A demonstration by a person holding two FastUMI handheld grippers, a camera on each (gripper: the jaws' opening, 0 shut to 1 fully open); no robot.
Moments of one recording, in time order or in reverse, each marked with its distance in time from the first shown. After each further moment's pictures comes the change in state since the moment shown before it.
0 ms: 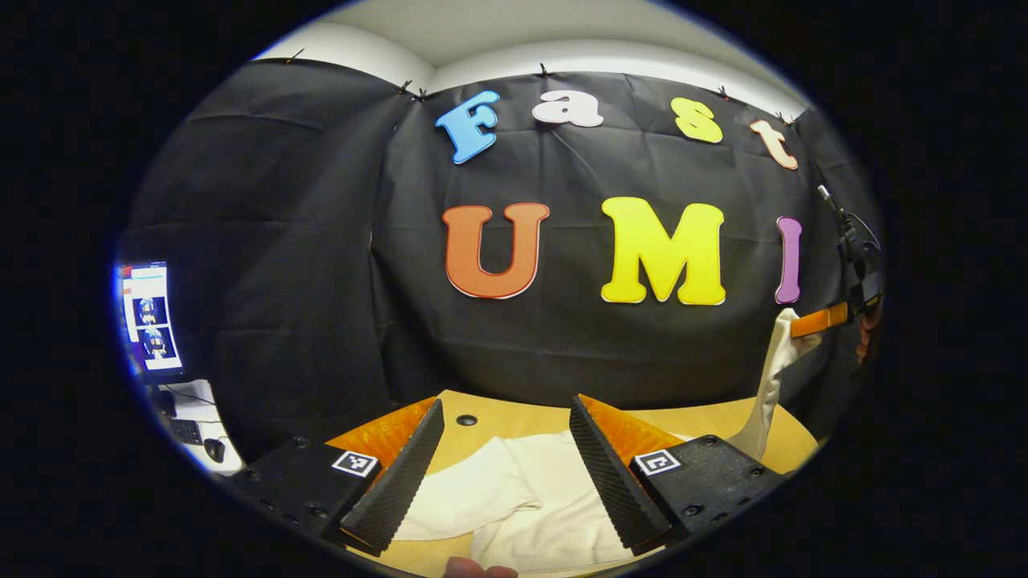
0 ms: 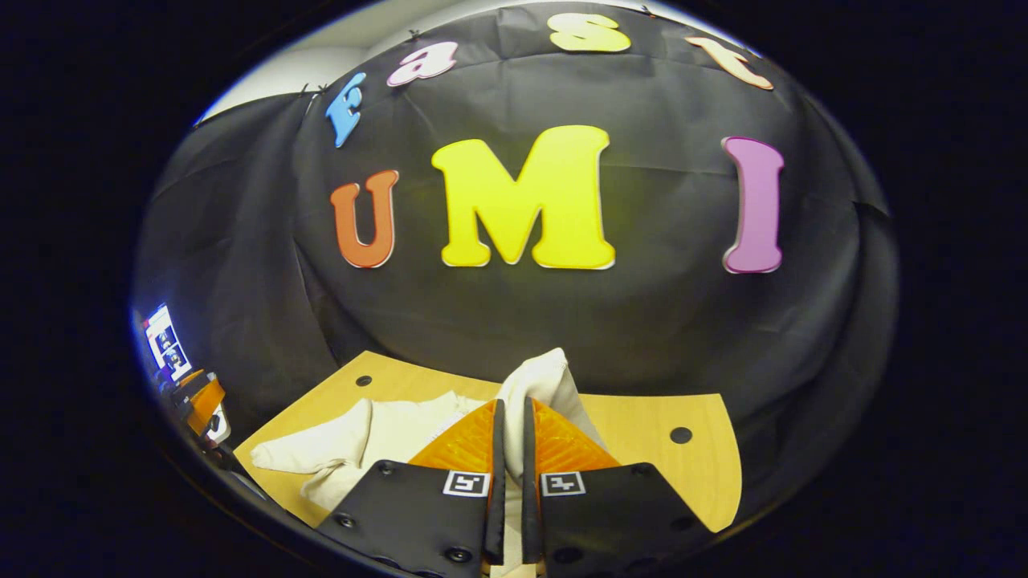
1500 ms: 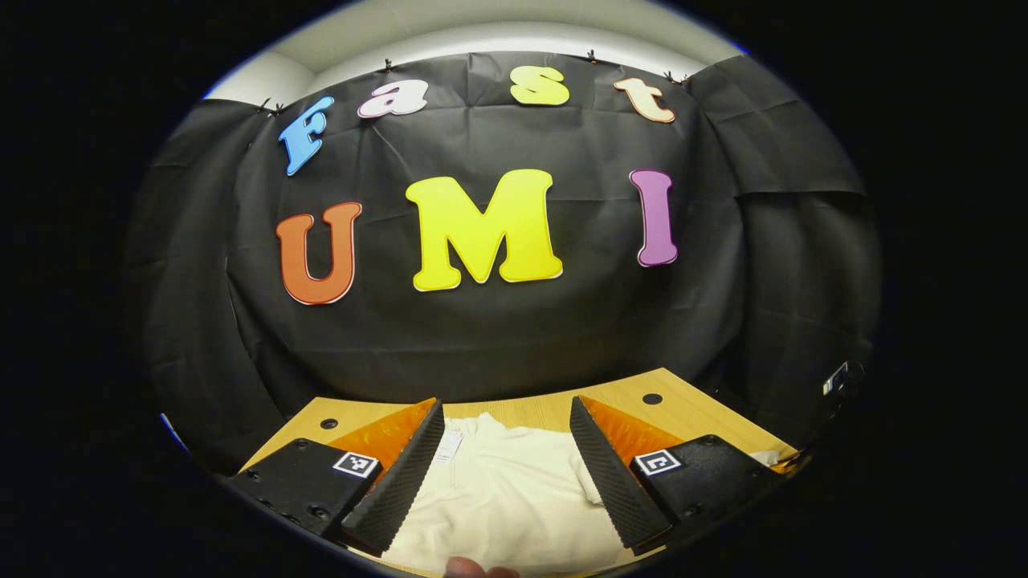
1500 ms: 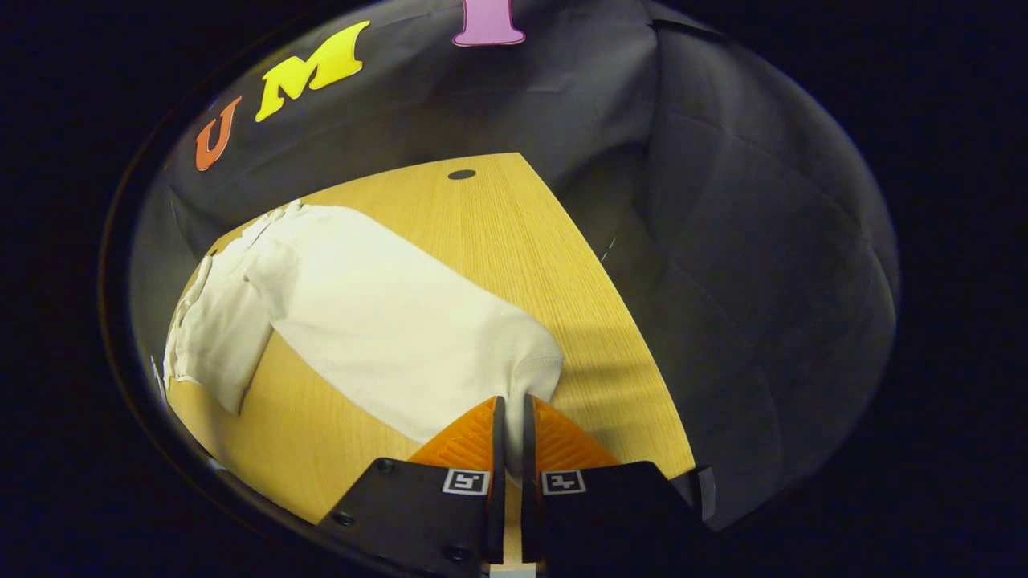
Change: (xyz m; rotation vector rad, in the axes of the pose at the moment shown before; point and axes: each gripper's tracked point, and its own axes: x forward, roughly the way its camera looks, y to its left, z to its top) left arm -0.020 -0.290 -0.014 0.151 0.035 -0.376; right arm -0.215 -0.291 -0.408 0.275 0.422 -0.482
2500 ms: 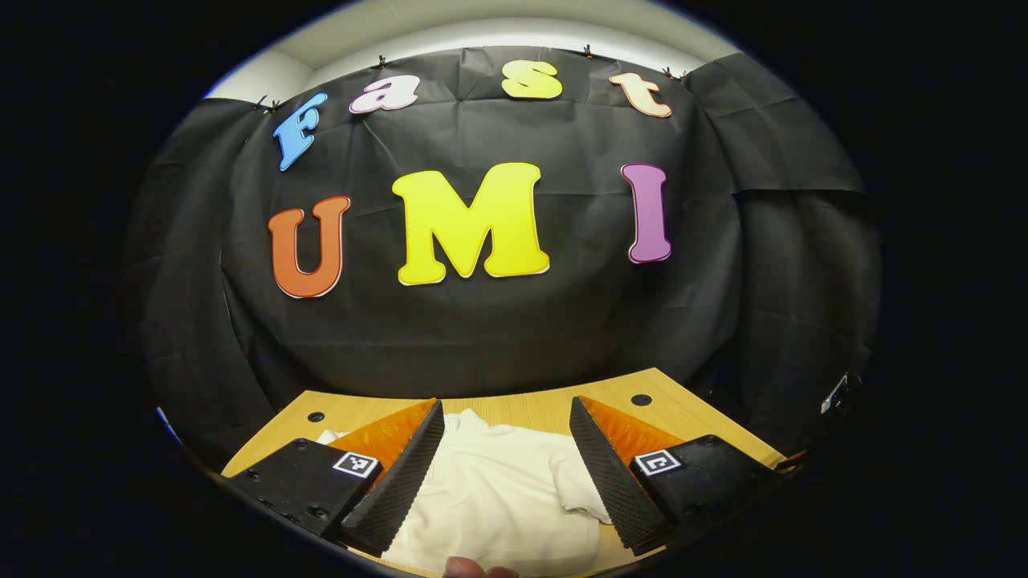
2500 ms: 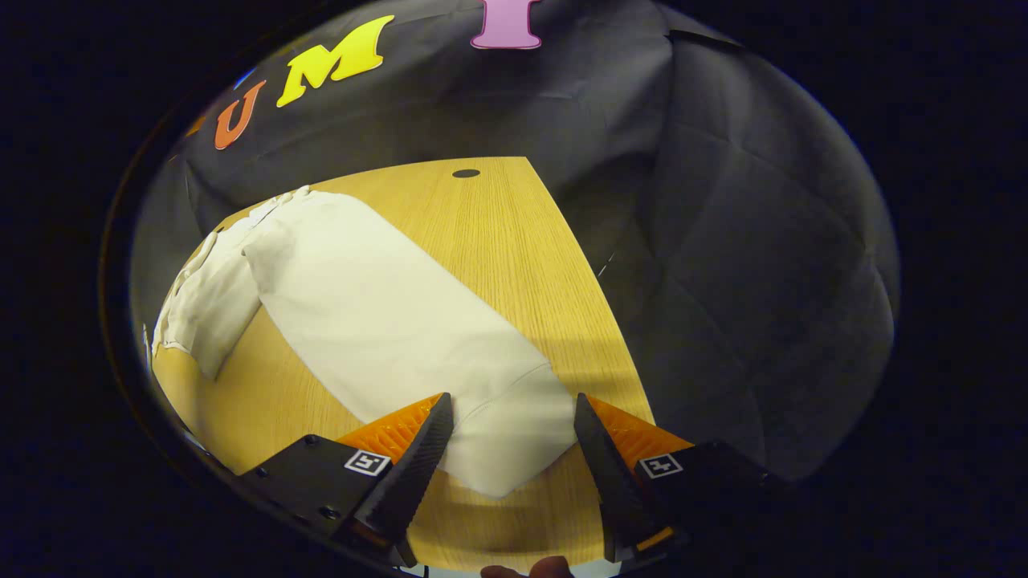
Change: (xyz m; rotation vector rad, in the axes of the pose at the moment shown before) left arm 0.011 -0.040 -0.005 -0.016 0.030 -0.005; right arm 0.023 -0.034 -0.027 -0.067 -0.019 0.009
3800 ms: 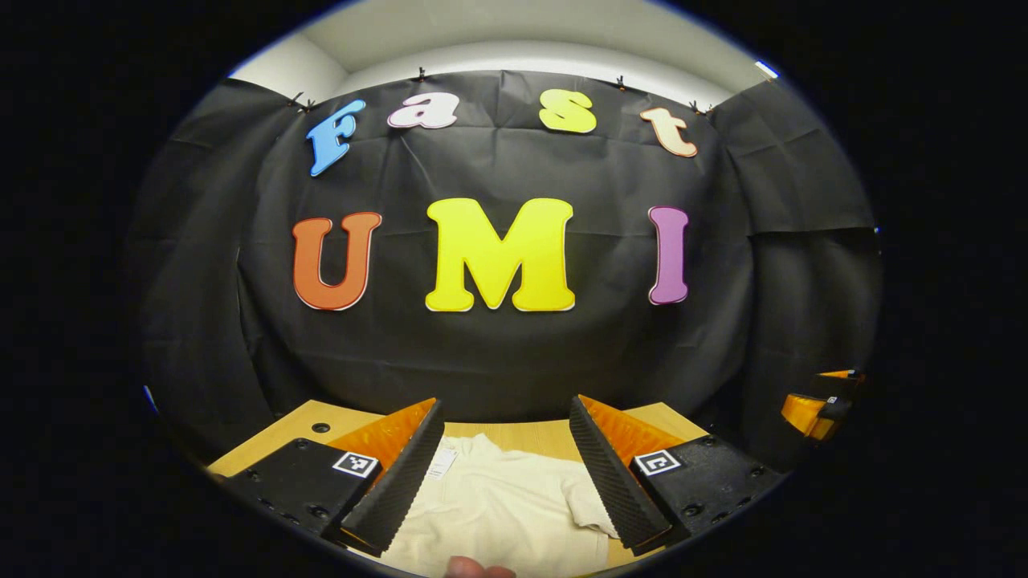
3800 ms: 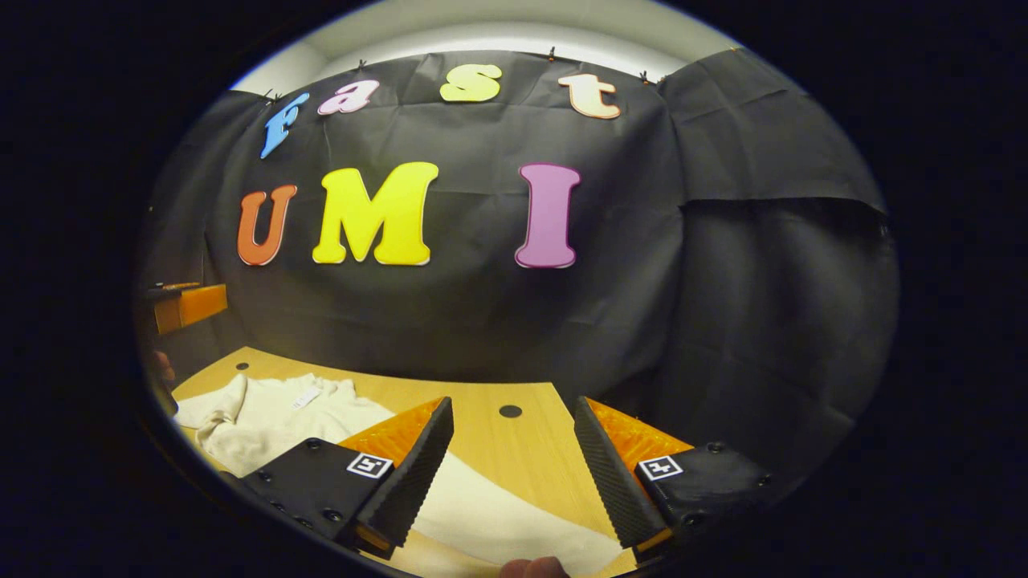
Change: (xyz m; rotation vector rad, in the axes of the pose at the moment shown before) left arm -0.005 0.031 0.027 -0.067 -0.121 0.006; right arm -0.155 0.101 0.235 -0.024 -0.626 -0.011
